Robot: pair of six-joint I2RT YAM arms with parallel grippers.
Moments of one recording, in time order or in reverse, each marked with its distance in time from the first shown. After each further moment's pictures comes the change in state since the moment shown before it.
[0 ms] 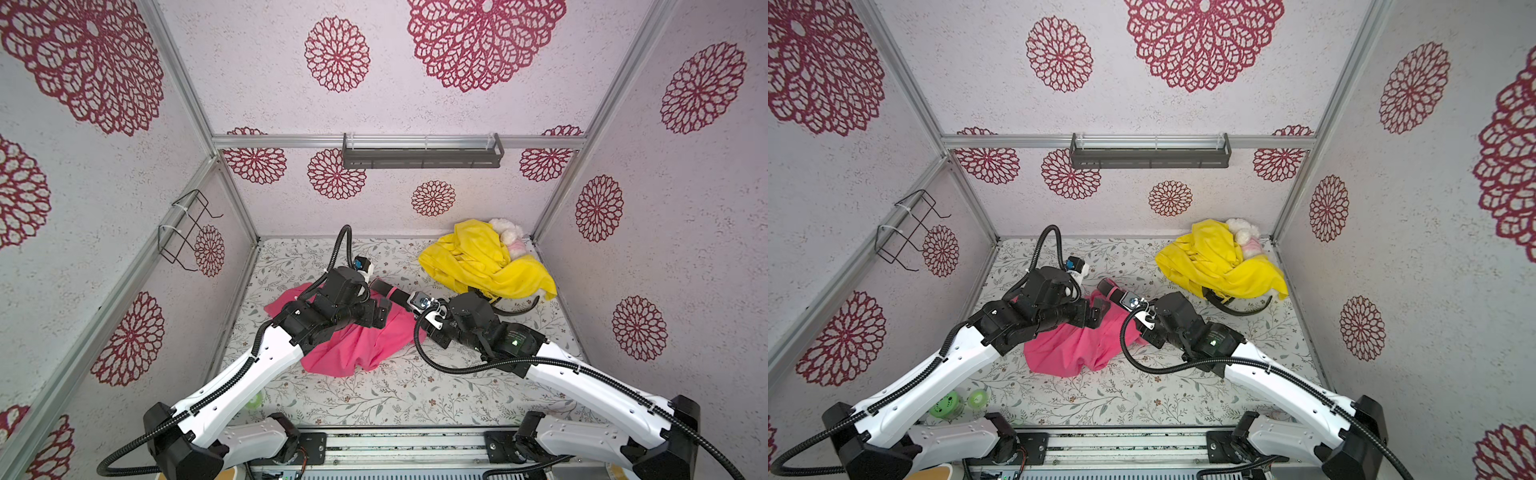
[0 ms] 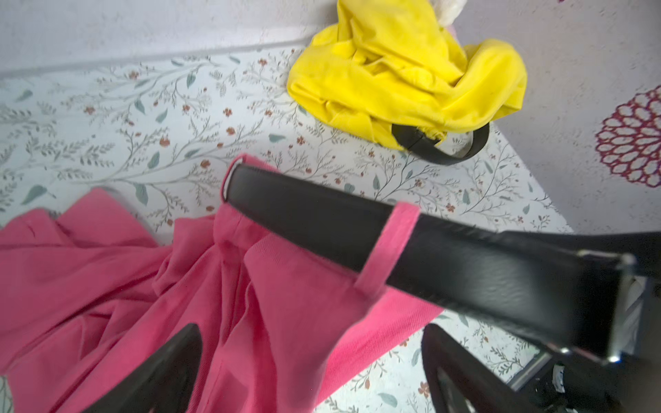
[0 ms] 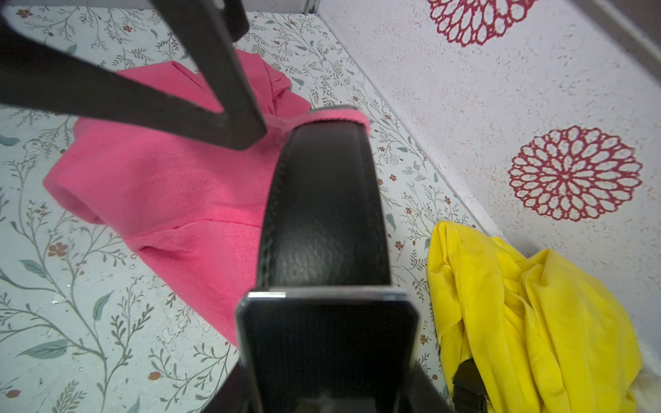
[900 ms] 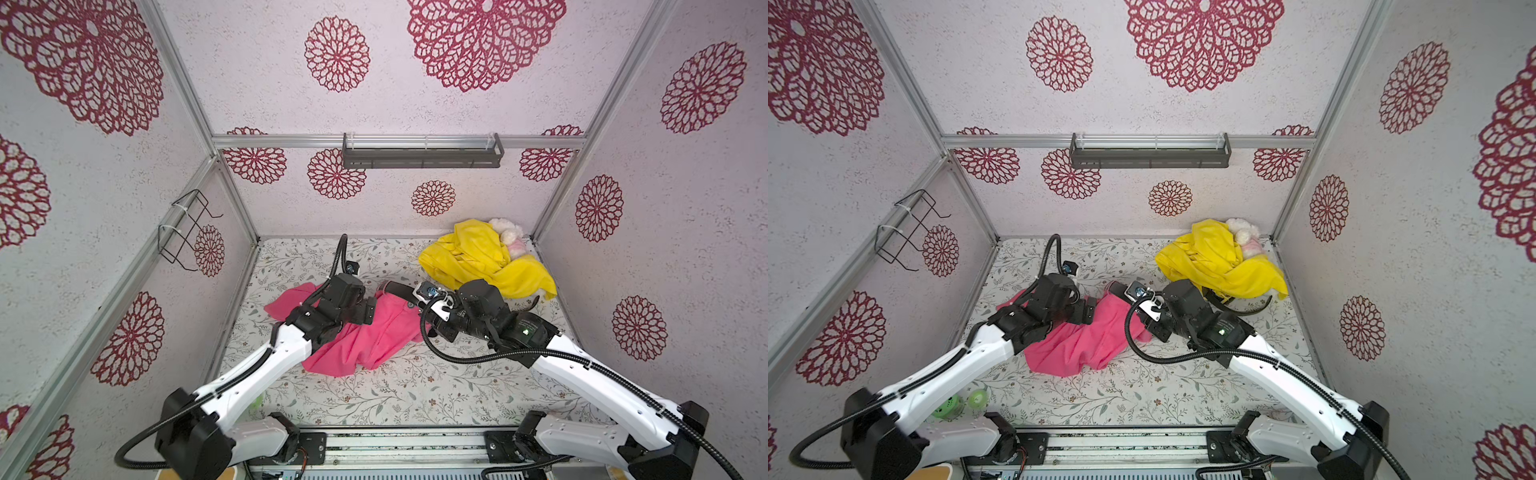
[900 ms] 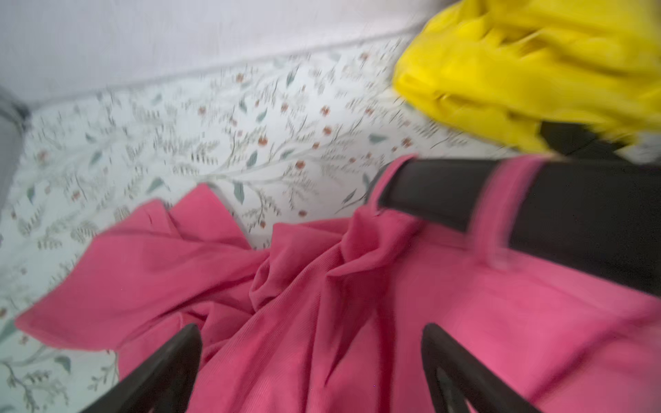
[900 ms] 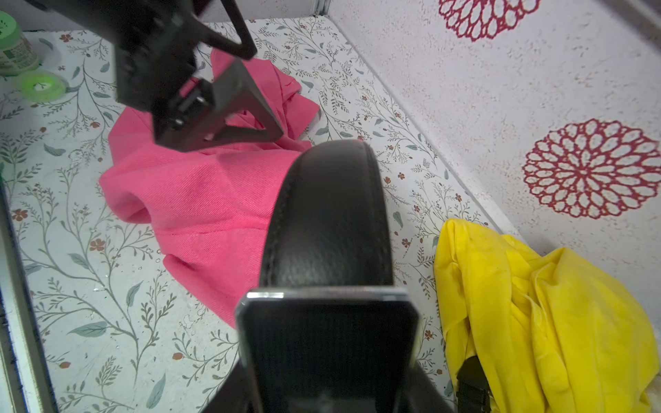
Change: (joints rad) left arm 0.056 -0.051 -0.200 0.213 -0.221 0.142; right arm -0.080 0.029 0.141 -0.148 -0.132 -0.003
